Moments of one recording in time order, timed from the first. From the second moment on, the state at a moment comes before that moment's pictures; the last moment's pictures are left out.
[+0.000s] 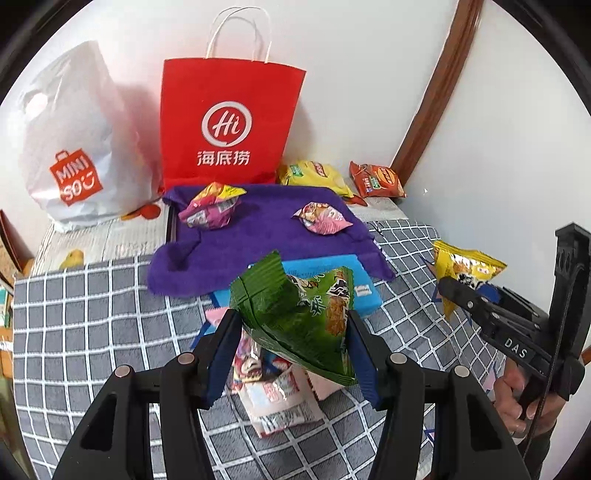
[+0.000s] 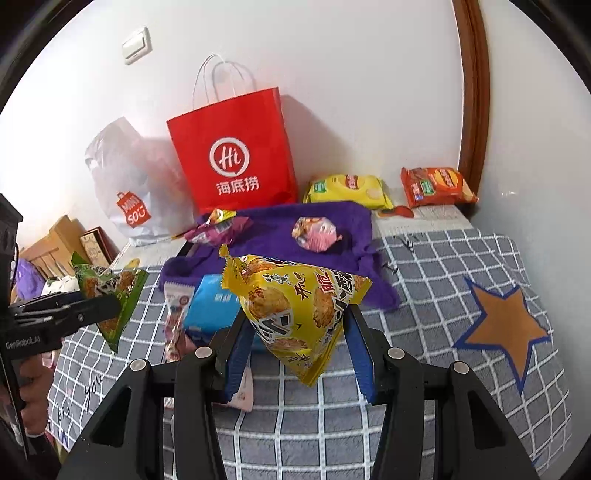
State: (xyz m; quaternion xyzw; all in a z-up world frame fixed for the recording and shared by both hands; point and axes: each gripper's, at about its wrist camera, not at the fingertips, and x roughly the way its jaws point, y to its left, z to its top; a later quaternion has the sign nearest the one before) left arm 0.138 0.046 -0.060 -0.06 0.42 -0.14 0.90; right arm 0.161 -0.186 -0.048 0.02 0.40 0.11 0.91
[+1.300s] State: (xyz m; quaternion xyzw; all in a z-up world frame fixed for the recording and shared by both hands) left arm 0.265 0.057 -0.055 -0.04 0.41 -0.12 0.90; right arm 0.305 -0.159 -0.063 0.02 0.39 0.09 0.92
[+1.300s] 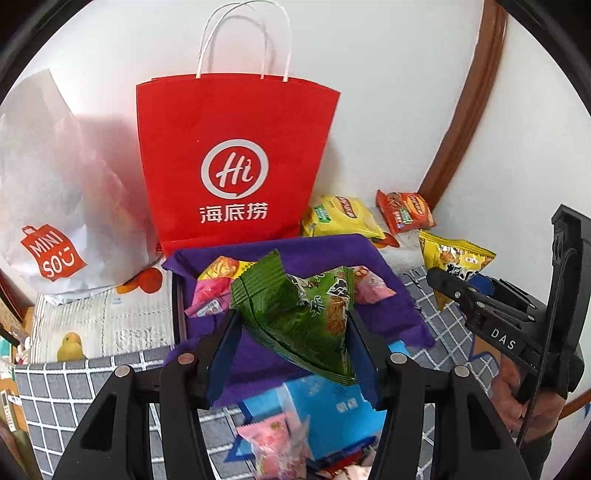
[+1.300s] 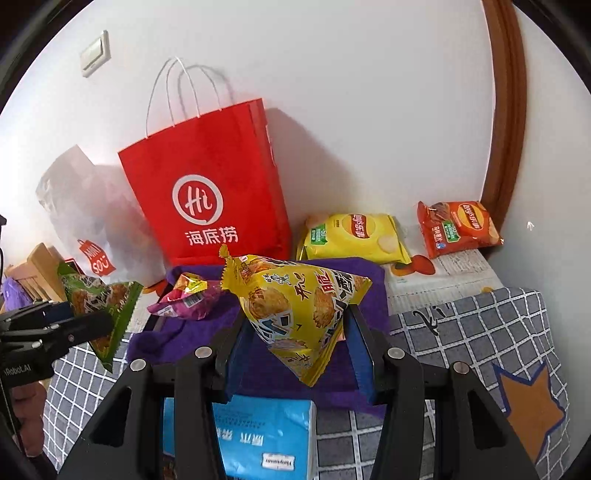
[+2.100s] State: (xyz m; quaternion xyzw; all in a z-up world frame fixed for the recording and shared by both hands) left arm 0.307 0.081 -0.104 -0.06 0.45 -0.11 0.89; right arm 0.344 -0.159 -0.127 0.03 0.44 0.08 0.89
